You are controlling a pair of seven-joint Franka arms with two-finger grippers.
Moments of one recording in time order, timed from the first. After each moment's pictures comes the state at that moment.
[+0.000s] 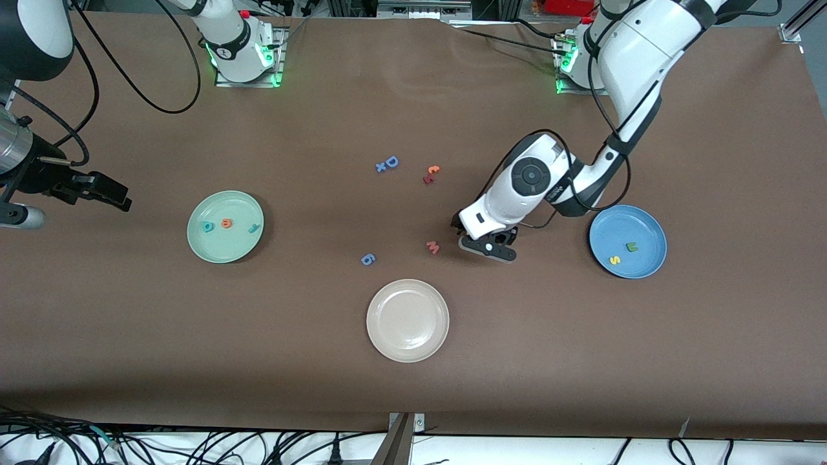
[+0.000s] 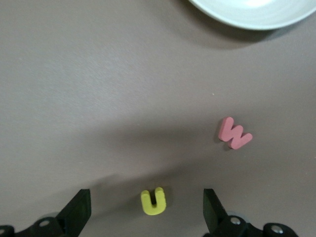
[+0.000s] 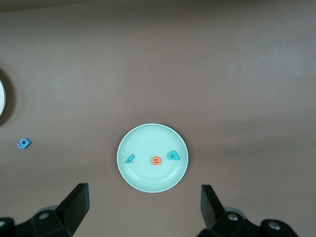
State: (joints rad) left arm -0.10 0.66 -0.49 -1.85 0.29 2.49 -0.47; right arm 0.26 0.17 -0.26 -1.51 0.04 1.70 0.12
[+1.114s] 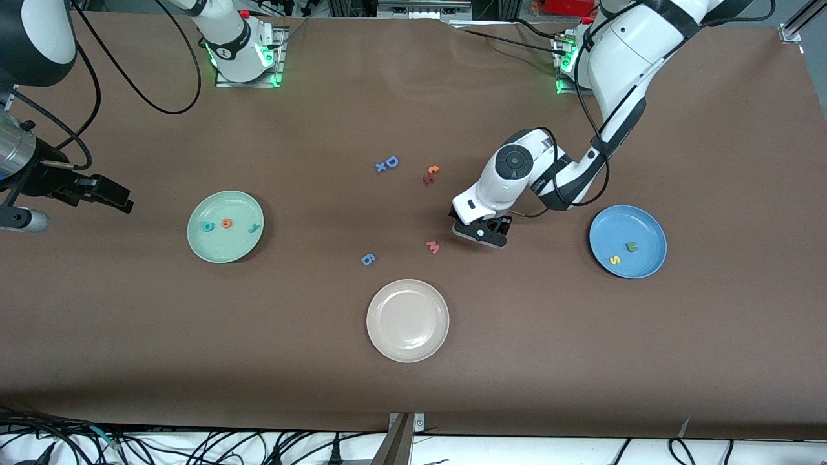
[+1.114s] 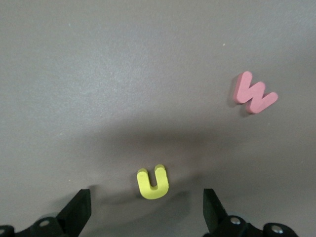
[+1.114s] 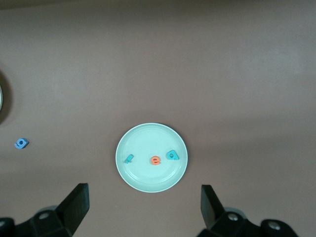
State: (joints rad) left arm -0.11 0.67 -0.48 -1.96 0.42 2.59 -0.55; right arm 0.26 0.18 -0.26 -1.51 0.04 1.70 0.12
